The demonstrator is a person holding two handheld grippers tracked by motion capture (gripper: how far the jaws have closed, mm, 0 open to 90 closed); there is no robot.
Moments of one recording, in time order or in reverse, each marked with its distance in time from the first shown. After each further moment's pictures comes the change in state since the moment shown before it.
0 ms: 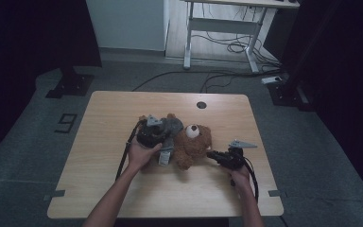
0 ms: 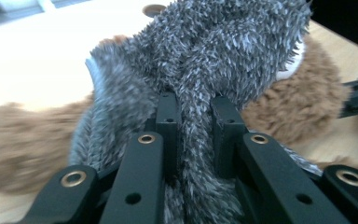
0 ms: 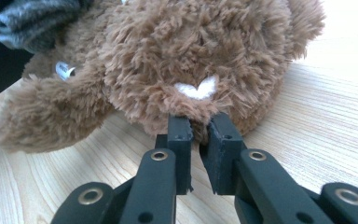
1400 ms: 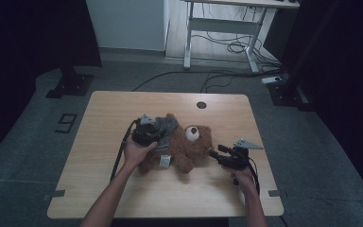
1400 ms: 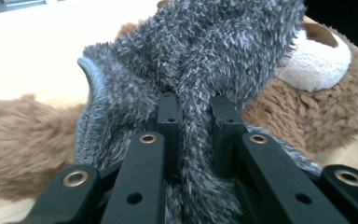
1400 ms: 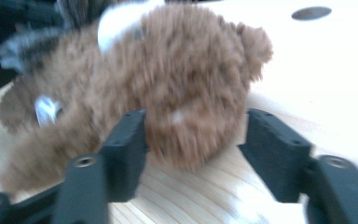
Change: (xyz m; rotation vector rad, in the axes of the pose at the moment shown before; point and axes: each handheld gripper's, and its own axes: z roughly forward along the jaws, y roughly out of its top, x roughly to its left) left arm 0.014 -0.017 0.005 -0.002 -0.063 -0.051; right arm 0.009 0.009 -0.018 -0.078 -0.108 -0.032
